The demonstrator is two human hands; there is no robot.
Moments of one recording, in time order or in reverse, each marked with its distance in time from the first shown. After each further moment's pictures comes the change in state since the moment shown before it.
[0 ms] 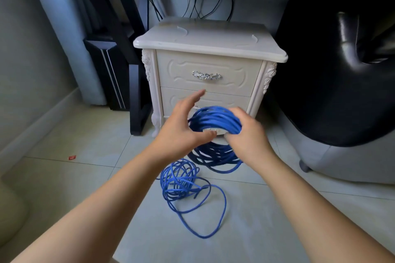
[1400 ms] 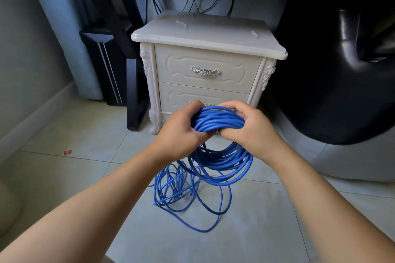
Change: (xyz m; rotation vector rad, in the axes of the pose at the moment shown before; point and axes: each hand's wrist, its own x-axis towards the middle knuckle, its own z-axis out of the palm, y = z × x) left_hand -0.002 0.003 0.010 0.114 0.017 0.061; right_hand -0.002 -0.012 -0.024 0.200 -0.204 0.025
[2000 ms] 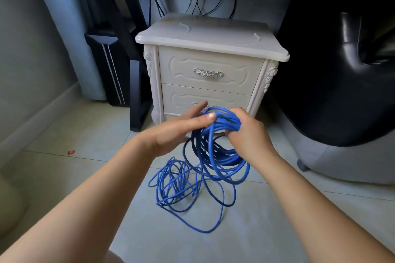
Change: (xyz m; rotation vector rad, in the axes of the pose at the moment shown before) left_hand 0.010 -0.013 -0.022 -0.436 -0.476 -0.355; right_hand 0.003 0.008 0.018 -0.346 0.147 0.175
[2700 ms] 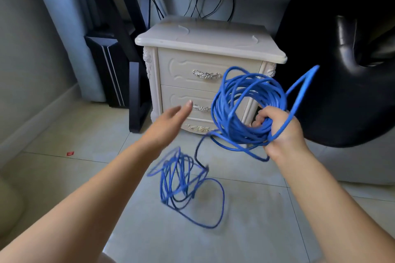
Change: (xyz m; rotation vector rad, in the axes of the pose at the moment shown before) left_hand -0.001 -0.010 -0.006 0.086 0.502 -0.106; right_hand 0.010 0.008 -0.035 1.139 0.243 0.378
